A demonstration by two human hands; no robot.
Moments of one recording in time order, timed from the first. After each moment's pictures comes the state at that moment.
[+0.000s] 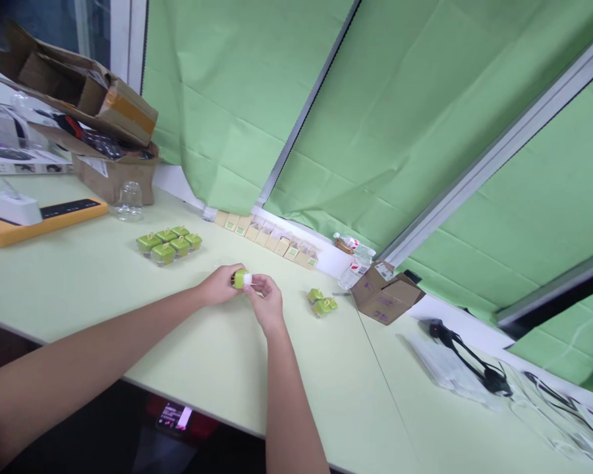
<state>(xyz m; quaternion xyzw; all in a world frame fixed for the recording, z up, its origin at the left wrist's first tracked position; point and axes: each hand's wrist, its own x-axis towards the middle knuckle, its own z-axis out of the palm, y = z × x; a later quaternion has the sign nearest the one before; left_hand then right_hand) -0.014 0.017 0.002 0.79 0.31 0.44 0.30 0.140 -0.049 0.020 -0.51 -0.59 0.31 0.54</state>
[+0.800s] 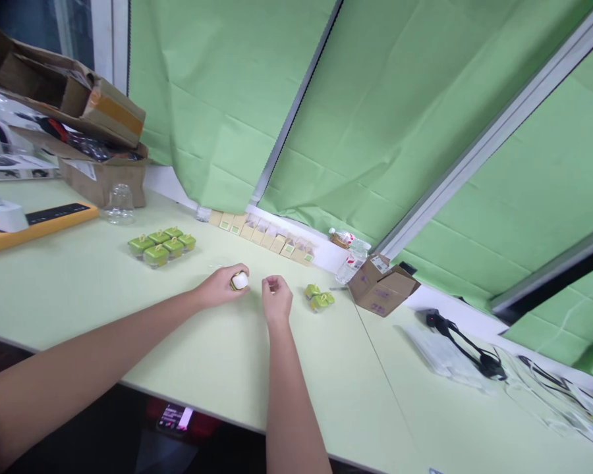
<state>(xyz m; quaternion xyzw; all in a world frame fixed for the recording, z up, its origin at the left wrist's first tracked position) -0.008 0.006 0.009 0.80 0.29 0.44 0.29 0.163 -0.045 0.024 -0.64 -0.53 0.11 0.54</state>
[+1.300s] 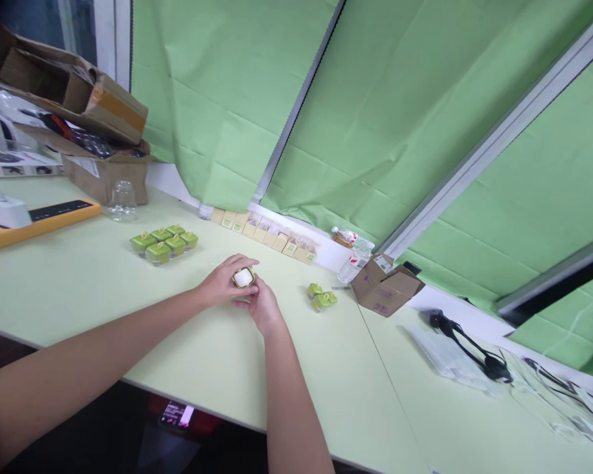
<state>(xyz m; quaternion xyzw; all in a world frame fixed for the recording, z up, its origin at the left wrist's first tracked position) -0.009 -0.001 0.022 0.81 0.22 0.51 0.20 0.131 -0.053 0.030 -0.45 -0.39 0.60 0.53</state>
